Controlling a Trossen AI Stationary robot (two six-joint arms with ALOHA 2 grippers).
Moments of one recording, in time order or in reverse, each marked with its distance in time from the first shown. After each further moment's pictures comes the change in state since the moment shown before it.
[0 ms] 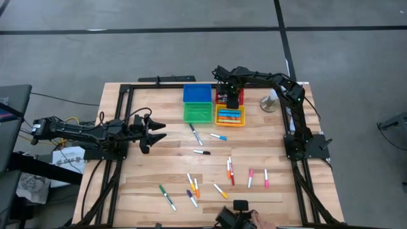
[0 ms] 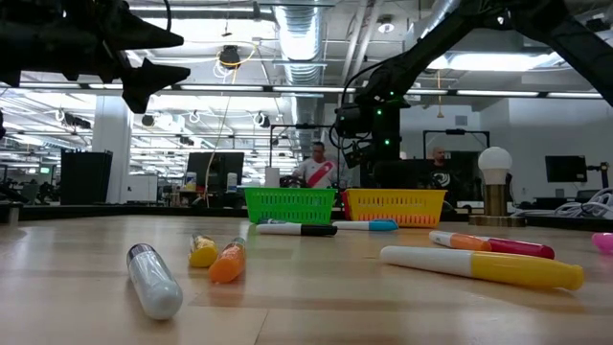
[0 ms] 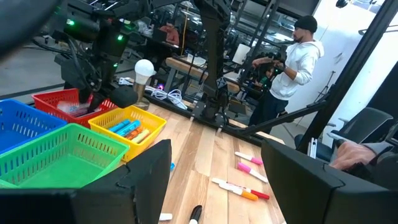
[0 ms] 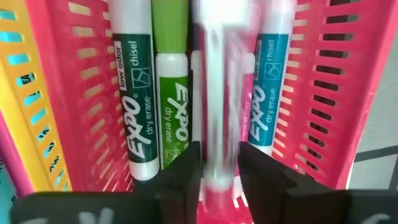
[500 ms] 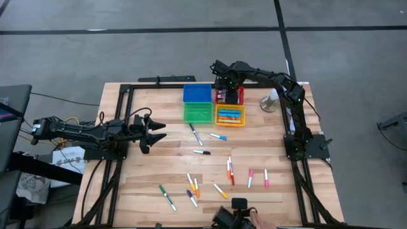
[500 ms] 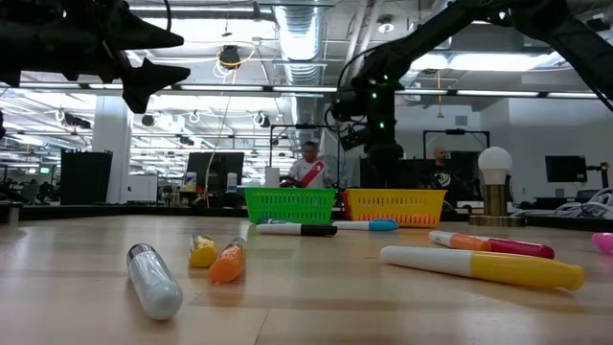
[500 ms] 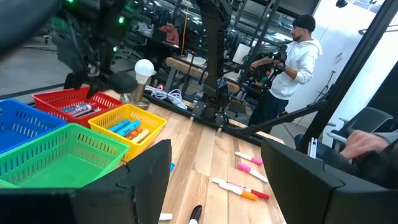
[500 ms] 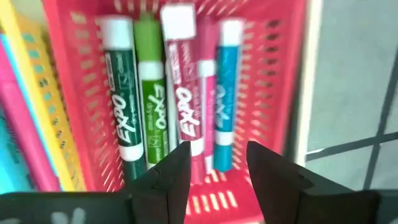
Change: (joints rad) left arm 0.000 0.000 0.000 0.000 0.000 0.000; right arm 0.013 -0.005 0.135 -0.119 0.054 0.009
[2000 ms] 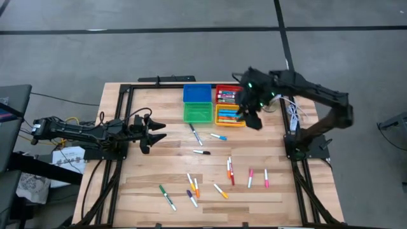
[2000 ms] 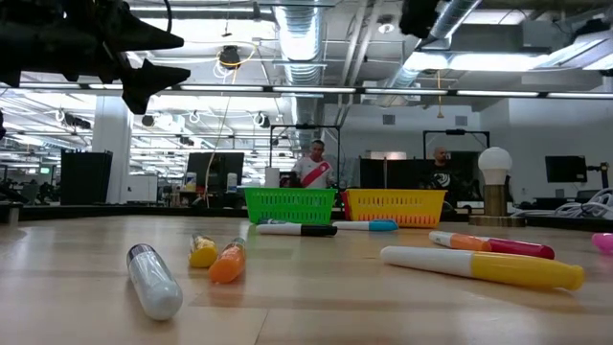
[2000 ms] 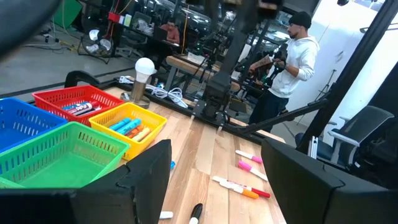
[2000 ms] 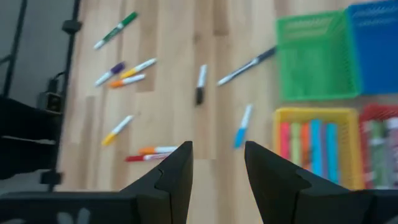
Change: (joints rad) left arm 0.000 0.001 0.001 -0.006 0.000 0.000; right arm 0.358 -0.655 -0.079 -0.188 -0.544 0.415
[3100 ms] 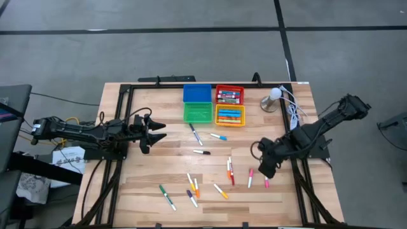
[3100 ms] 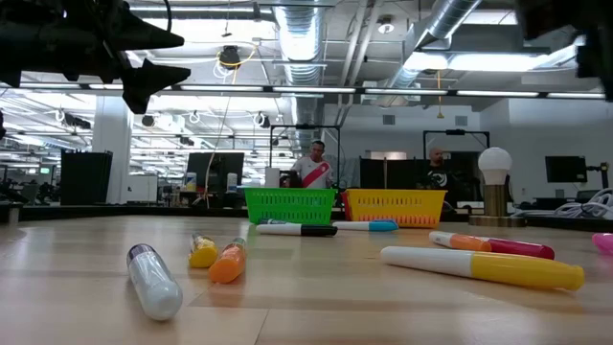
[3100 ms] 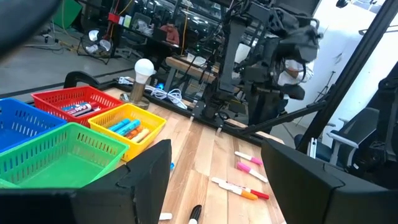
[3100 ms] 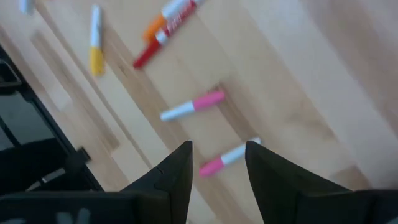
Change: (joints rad) left arm 0.000 0.002 0.000 0.007 0.000 -0.004; right arm 0.779 -0.321 -0.727 0.212 0.343 1.298
